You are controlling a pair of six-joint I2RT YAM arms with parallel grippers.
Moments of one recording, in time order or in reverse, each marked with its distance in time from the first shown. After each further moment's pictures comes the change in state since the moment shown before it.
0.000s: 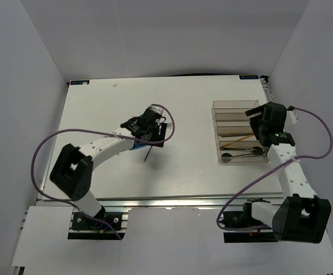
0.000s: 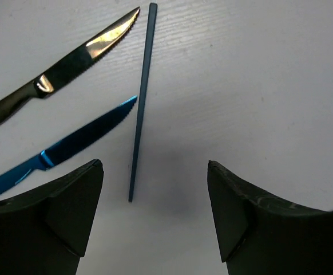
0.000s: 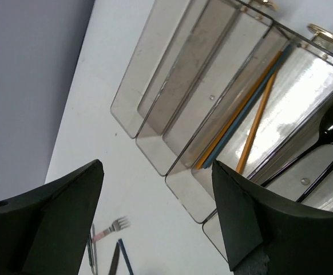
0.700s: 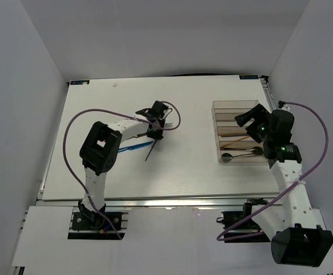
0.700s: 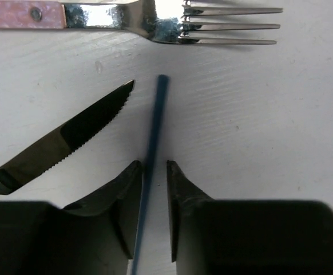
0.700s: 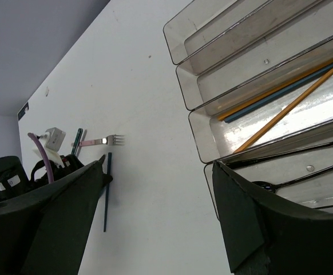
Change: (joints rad) left arm 0.093 0.444 0.301 -0.020 0.093 0.060; right arm 0.000 -0.213 -0.030 -0.057 -0.349 -0.342
